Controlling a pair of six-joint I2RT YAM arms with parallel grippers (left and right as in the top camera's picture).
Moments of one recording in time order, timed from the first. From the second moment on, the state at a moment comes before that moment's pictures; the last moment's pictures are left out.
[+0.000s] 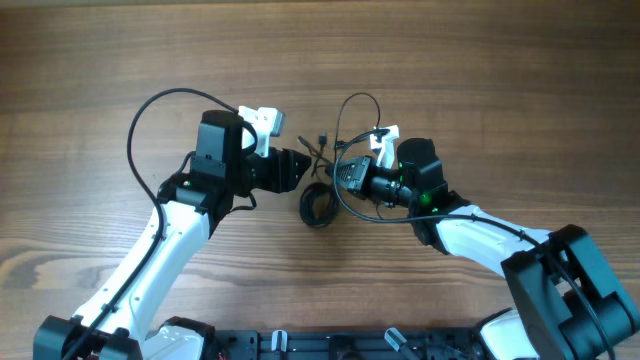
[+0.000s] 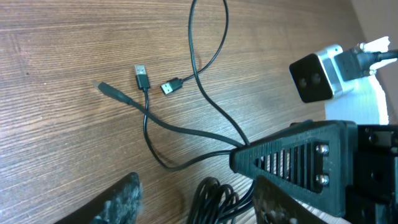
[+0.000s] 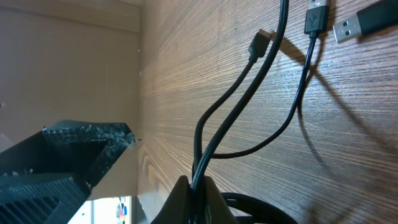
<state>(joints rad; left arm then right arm) -0.28 1.34 0.81 -0.28 0.48 -0.24 0.47 1.62 0.56 0.58 -0.60 1.06</state>
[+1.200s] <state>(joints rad) -0.33 1.34 0.81 -0.54 0.65 0.07 0.40 1.62 0.56 0.91 -1.16 0.96</state>
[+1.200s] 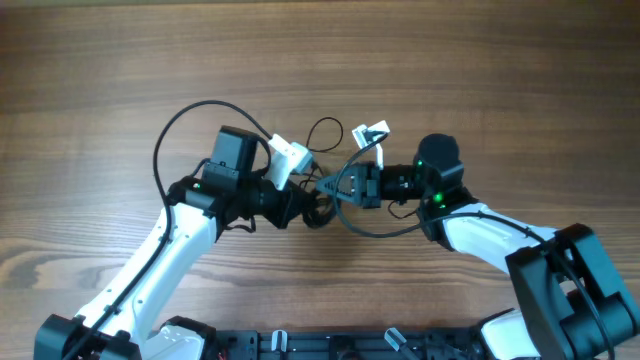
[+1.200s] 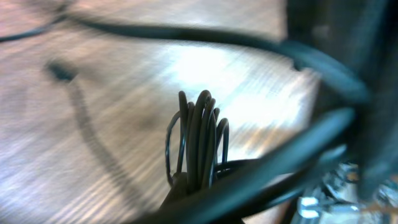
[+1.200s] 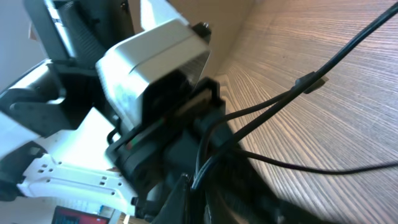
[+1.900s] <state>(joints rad) 0.04 1.34 0.81 -0.45 0.44 -0.41 0.13 1.62 0.56 0.29 -0.88 0.89</state>
